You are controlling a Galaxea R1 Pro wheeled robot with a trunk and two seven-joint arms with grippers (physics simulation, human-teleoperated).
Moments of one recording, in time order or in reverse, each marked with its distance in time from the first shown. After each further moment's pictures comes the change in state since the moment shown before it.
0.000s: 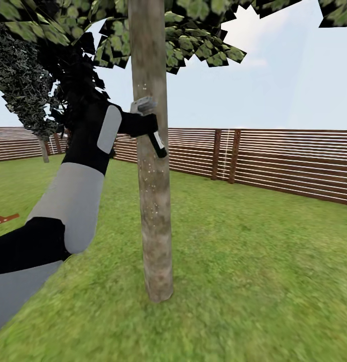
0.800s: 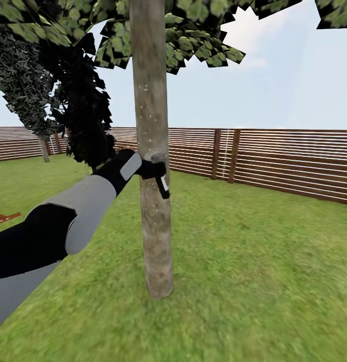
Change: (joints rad) left arm -0.018 0.000 -0.175 0.610 0.164 -0.283 -0.002; right arm 0.000 0.000 0.001 0.000 0.000 0.000 0.000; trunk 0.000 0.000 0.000
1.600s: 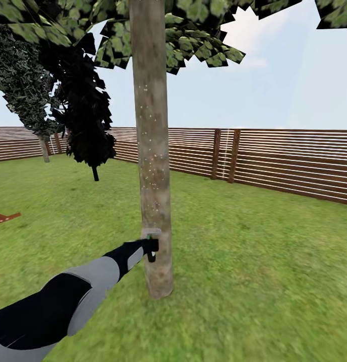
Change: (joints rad) left arm 0.481 0.000 -0.132 0.208 -0.128 -0.578 0.001; right arm 0.000 0.005 -0.001 -0.002 -0.006 0.001 0.000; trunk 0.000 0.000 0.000
